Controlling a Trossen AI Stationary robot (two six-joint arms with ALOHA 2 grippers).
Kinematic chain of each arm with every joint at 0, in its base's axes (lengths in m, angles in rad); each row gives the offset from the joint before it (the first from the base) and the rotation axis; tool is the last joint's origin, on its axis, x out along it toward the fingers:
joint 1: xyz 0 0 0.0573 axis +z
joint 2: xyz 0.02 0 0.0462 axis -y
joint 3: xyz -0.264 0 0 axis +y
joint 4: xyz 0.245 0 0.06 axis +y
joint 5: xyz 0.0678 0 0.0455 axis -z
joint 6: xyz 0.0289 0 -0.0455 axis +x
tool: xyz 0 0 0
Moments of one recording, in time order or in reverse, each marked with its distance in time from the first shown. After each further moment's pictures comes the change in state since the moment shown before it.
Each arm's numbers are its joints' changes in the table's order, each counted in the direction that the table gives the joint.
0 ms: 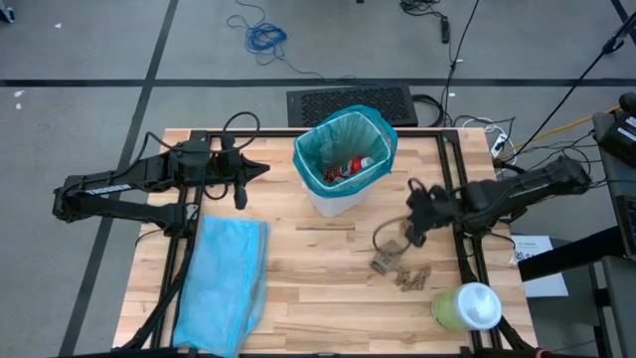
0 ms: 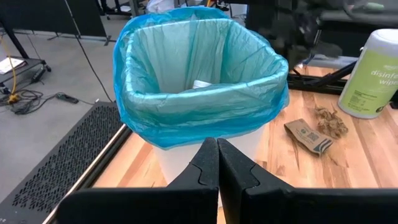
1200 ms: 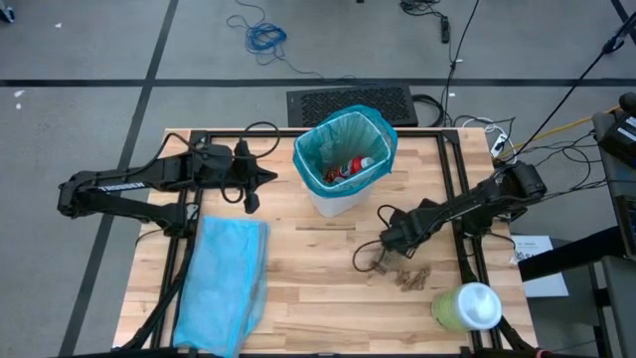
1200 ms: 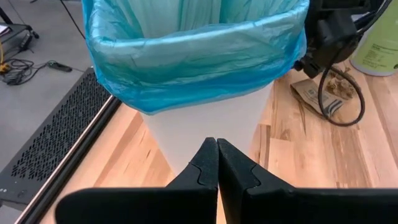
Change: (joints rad) left arm 0.000 -0.111 0.000 0.052 0.008 0.007; right arm -0.023 -0.593 0.073 -0.012 -0.057 0.016
